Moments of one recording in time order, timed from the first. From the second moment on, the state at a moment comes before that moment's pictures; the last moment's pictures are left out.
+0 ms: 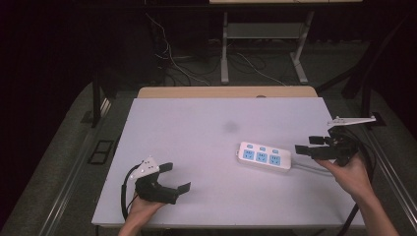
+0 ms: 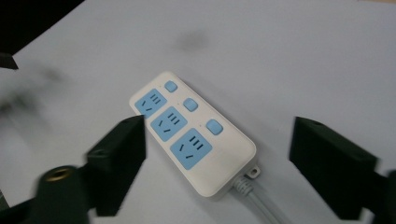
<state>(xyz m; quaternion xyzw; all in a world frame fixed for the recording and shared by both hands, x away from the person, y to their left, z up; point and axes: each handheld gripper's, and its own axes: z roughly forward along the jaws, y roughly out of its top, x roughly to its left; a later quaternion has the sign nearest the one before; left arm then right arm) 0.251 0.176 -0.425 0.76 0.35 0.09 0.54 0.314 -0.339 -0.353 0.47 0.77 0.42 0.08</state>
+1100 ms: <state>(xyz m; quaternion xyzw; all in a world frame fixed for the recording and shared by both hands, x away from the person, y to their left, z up) 0.252 0.177 -0.425 0.76 0.35 0.09 0.54 0.268 -0.312 -0.383 0.43 0.76 0.48 0.06</state>
